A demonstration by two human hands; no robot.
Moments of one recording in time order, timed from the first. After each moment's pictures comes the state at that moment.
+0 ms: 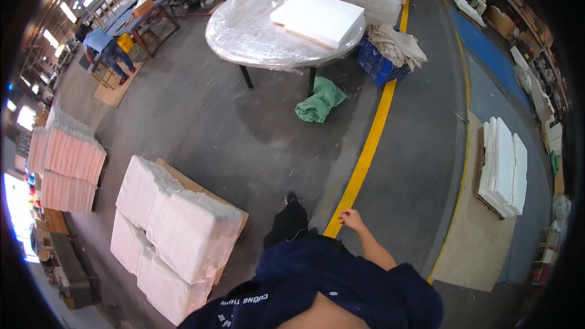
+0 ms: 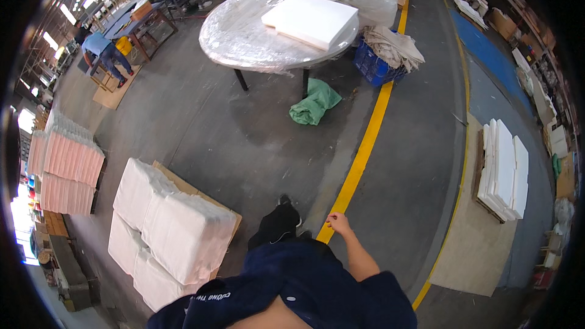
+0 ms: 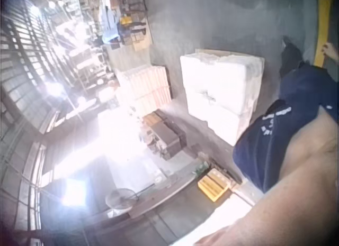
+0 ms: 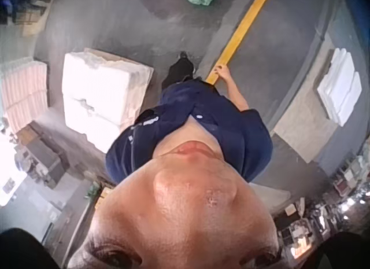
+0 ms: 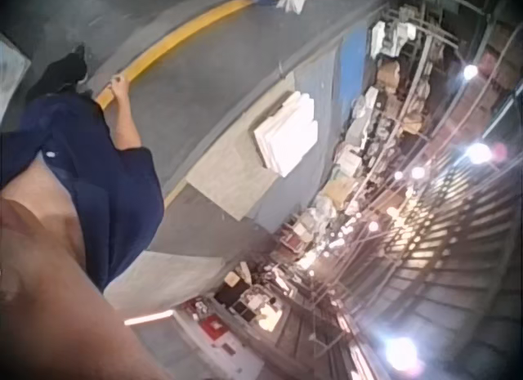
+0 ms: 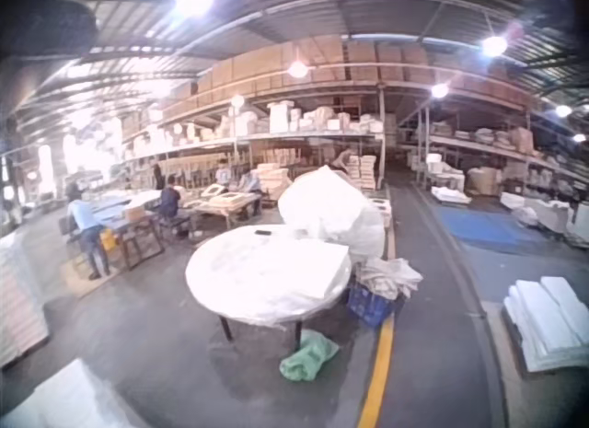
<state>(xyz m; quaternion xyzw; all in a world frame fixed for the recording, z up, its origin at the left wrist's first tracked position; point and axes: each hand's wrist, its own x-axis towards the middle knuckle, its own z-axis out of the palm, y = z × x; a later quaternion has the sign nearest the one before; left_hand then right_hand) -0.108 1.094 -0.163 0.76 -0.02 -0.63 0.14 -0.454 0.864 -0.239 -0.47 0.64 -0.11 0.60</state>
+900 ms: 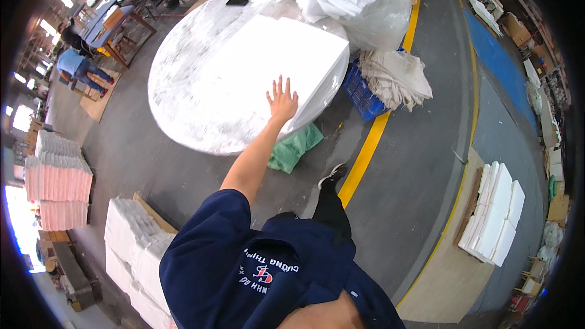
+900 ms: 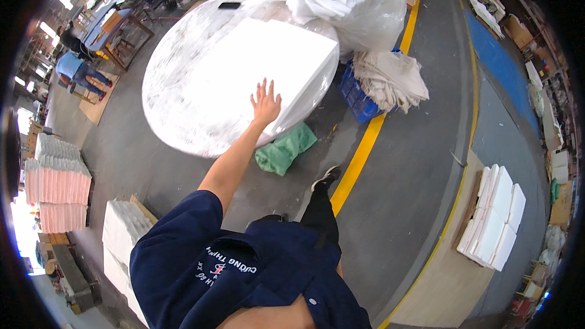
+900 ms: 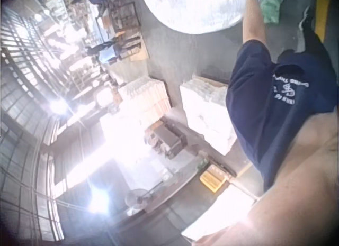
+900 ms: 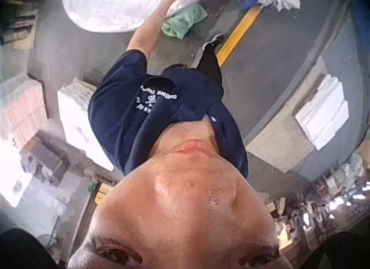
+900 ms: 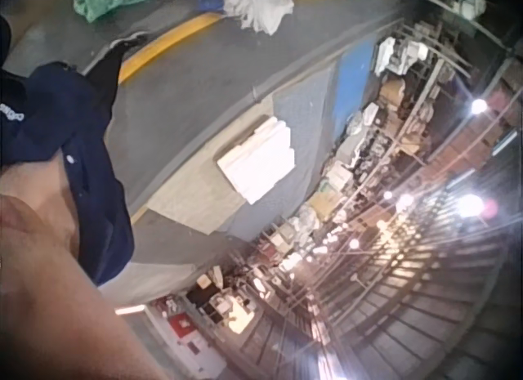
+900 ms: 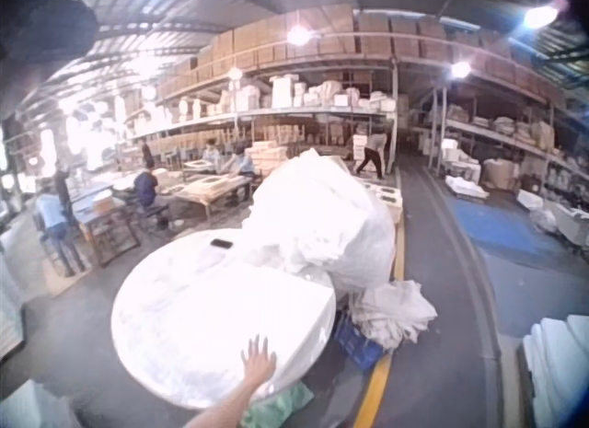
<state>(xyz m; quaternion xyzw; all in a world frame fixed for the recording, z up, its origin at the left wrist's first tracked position) -0.247 0.019 -0.093 0.76 -0.61 -0.07 0.22 -0.637 0.438 -0.219 -0.15 0.77 -0.23 0.58</state>
